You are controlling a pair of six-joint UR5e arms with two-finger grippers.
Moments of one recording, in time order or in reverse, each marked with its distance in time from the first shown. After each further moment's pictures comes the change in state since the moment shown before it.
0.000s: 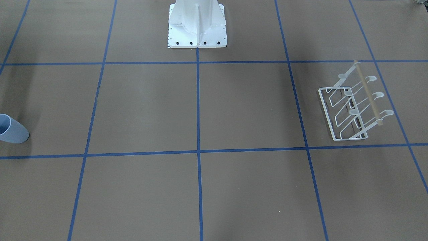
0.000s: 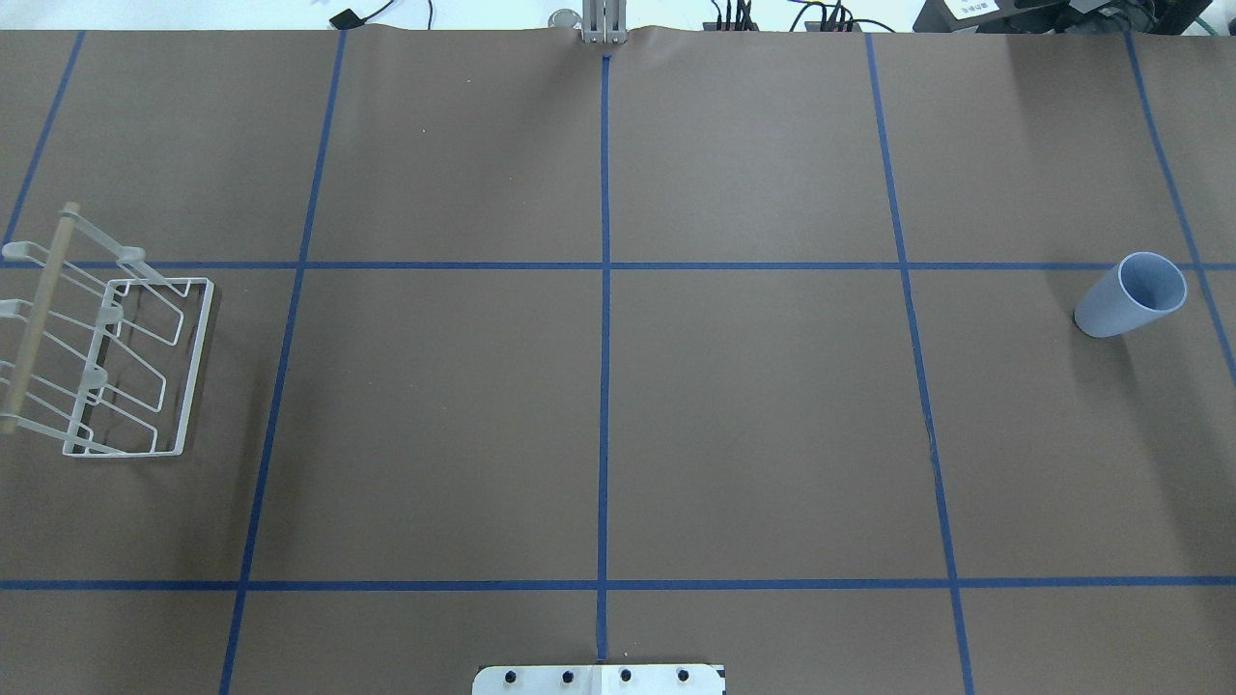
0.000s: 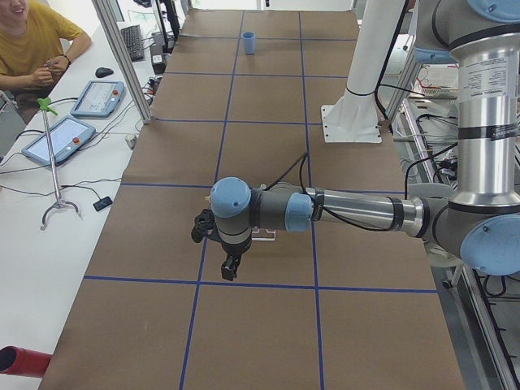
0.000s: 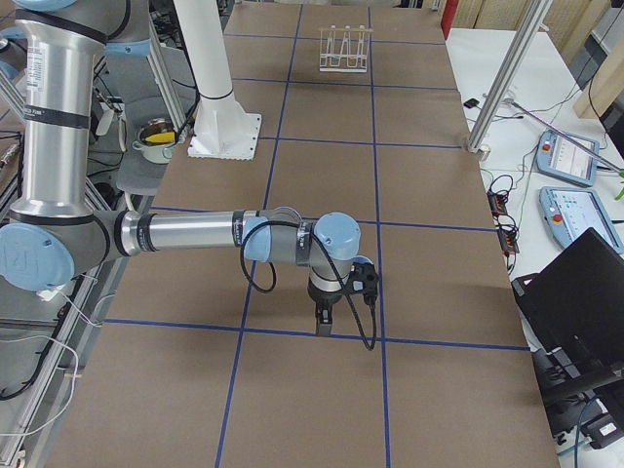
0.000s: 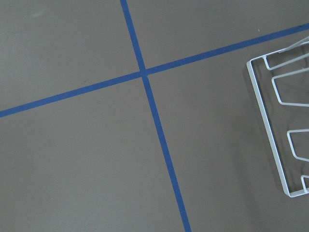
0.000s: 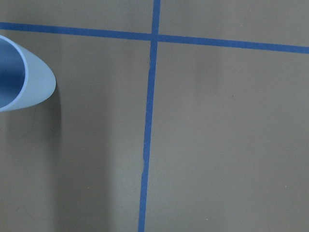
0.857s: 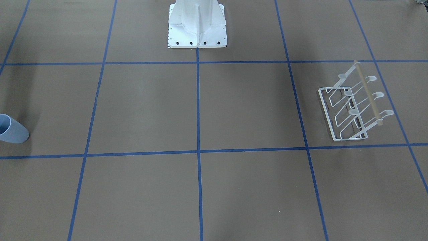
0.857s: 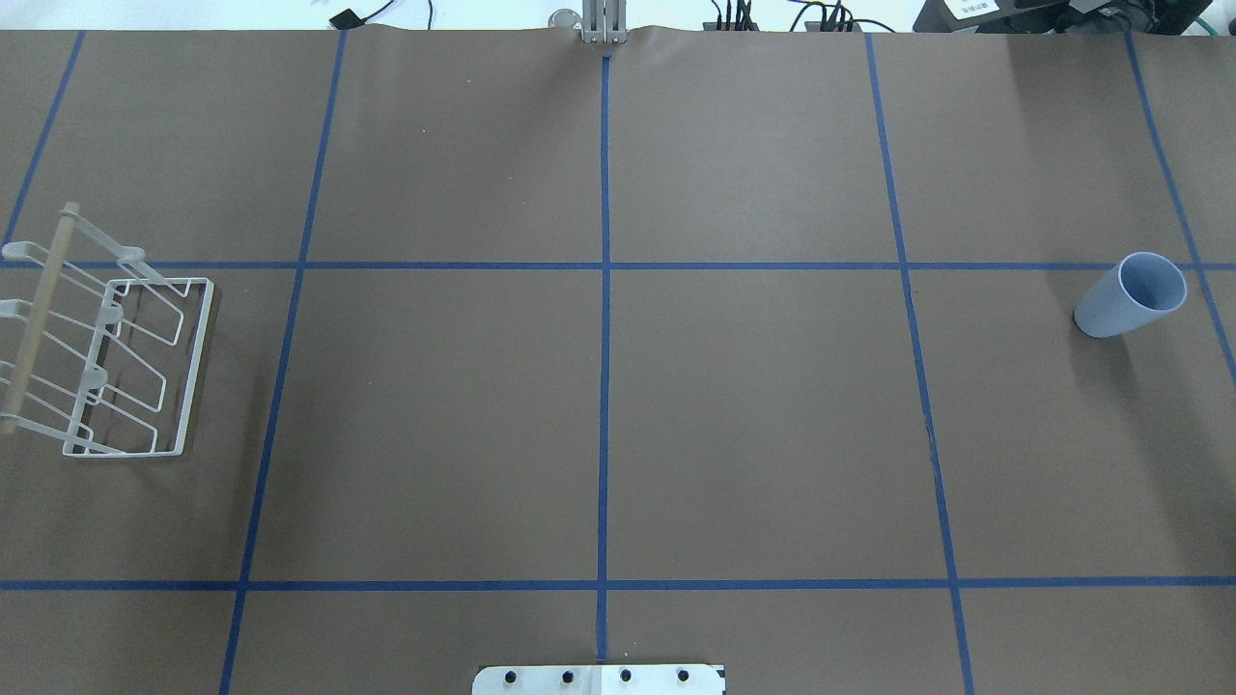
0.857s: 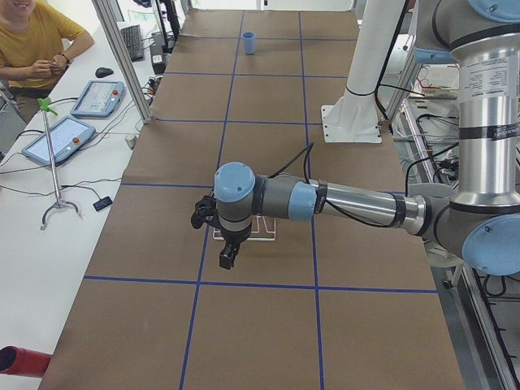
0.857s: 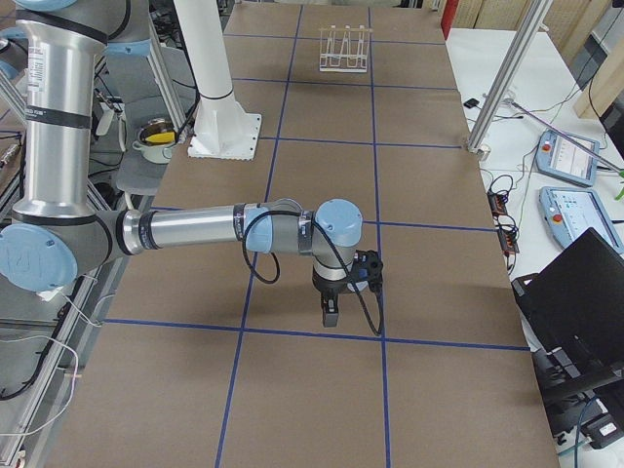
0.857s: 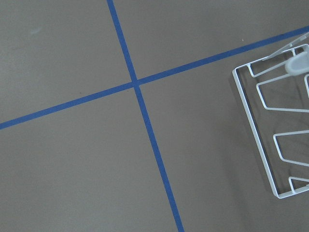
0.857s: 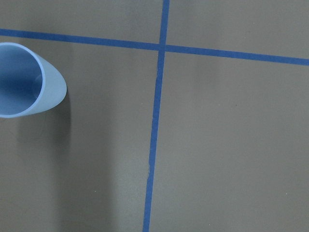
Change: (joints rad) left arm -0.010 -0.010 -0.077 0.001 0.003 -0.005; right arm -0.004 0.017 0.041 0.025 0.004 0.006
